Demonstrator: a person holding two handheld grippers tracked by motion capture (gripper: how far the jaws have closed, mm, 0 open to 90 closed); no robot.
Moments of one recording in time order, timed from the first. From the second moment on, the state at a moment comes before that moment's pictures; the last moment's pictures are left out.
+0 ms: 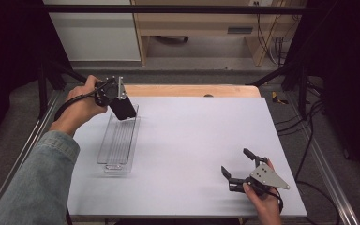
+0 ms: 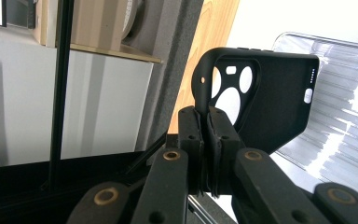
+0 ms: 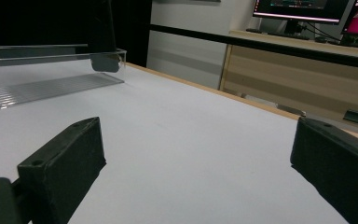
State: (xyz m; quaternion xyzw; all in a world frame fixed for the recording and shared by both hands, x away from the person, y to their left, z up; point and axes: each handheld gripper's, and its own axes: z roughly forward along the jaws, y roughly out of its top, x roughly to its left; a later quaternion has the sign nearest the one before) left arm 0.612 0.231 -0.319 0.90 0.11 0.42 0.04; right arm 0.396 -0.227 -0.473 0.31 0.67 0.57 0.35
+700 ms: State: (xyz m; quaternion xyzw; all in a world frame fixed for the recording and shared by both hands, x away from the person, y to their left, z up) left arm 0.613 0.224 -0.323 0.90 0.09 0.42 0.04; right arm 0.396 -0.228 -0.474 0.32 0.67 0.57 0.35
